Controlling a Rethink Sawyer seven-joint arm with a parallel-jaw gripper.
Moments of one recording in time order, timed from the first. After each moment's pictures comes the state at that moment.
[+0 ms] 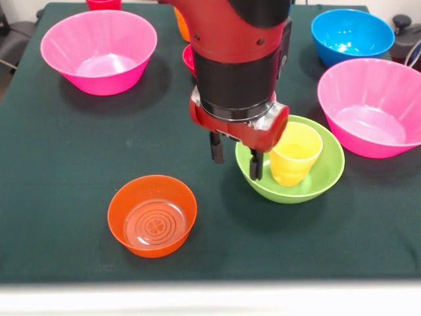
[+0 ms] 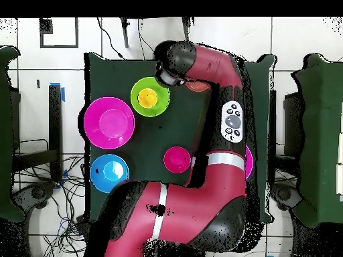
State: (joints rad) arm -0.22 -0.19 0.04 0.77 0.06 0.99 2.11
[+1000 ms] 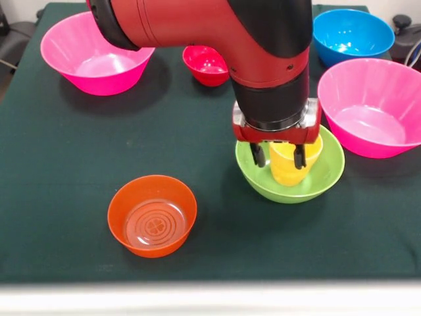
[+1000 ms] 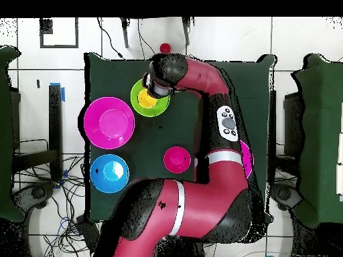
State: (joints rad) arm -0.27 -0.19 0.22 0.89 0.00 0.98 1.77
